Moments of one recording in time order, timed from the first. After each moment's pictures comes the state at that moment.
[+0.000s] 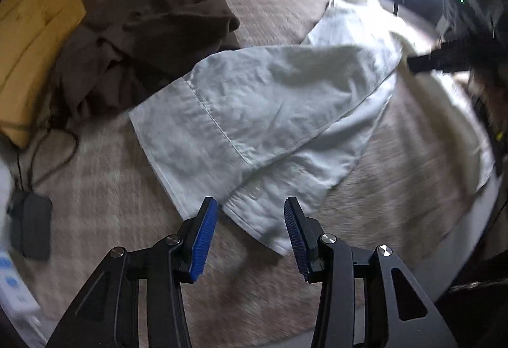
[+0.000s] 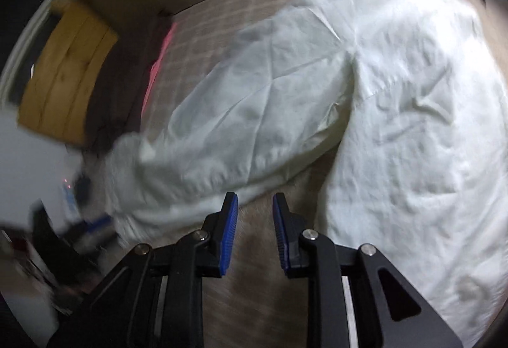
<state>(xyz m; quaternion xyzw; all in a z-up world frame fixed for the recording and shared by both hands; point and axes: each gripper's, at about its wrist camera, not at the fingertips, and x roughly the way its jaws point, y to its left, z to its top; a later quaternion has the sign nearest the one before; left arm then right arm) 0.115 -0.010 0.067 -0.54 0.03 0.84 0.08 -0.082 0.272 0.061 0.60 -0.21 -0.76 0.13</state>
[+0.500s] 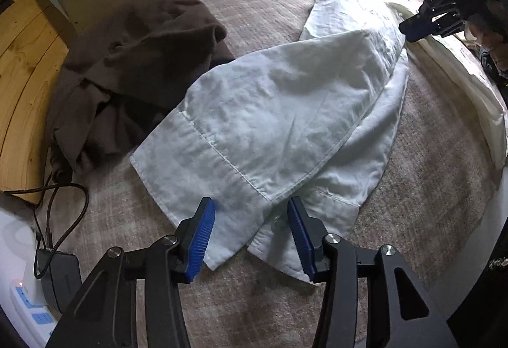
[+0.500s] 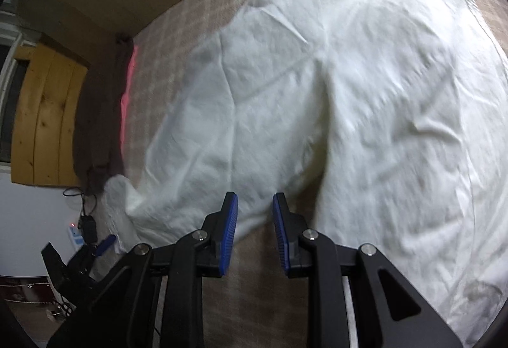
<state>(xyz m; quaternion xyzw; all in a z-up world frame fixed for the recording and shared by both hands) 0.086 0.000 0.061 -0.54 0.11 0.83 0.09 -0.107 0.278 0.049 0.62 -0.24 -0.74 0.08</state>
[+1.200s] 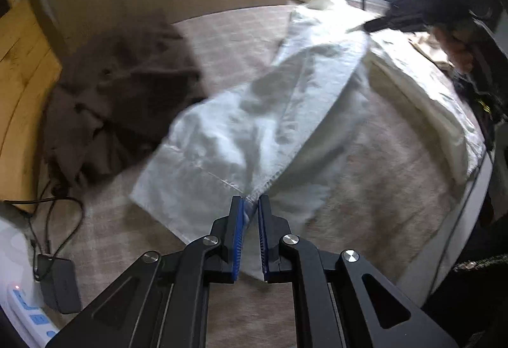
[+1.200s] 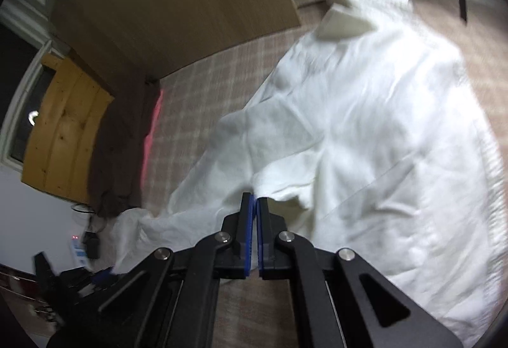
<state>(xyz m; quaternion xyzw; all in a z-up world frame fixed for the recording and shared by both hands) 0.098 0.018 0.099 -0.52 0.07 0.84 0.14 -0.112 0.291 0.082 0.53 -0.21 -0.82 0.08</state>
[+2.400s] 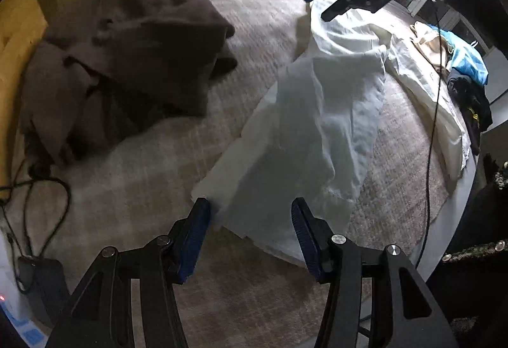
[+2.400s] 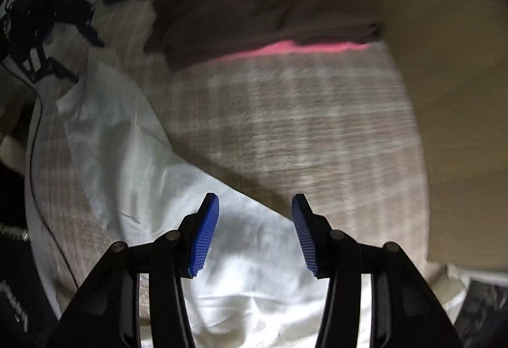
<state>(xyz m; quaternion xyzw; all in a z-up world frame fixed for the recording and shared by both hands) 0.081 -0.039 0.077 -0.58 0.00 0.80 0.16 -0.208 0.120 0.067 0.51 0.38 -0.62 0.46</state>
